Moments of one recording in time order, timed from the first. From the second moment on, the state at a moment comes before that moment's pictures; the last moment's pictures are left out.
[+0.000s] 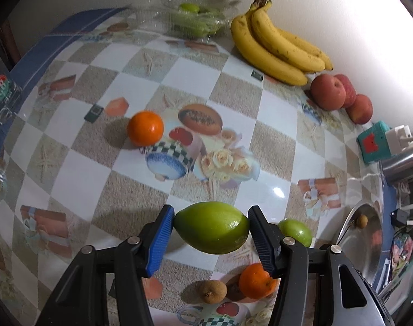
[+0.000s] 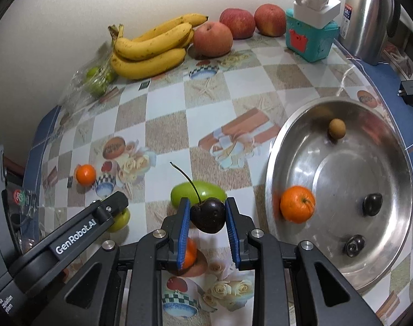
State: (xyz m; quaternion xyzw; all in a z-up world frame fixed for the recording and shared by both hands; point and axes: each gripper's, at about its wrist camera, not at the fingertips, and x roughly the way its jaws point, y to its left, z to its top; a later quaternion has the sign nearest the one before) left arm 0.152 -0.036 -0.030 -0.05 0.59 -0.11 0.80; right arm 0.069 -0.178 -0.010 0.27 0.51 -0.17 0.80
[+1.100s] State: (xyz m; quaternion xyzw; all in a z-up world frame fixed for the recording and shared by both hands) left arm 0.141 -0.089 0.012 -0.03 0.55 -0.16 0.82; right arm 0.015 -0.267 0.013 0.31 0.46 -0.26 0.79
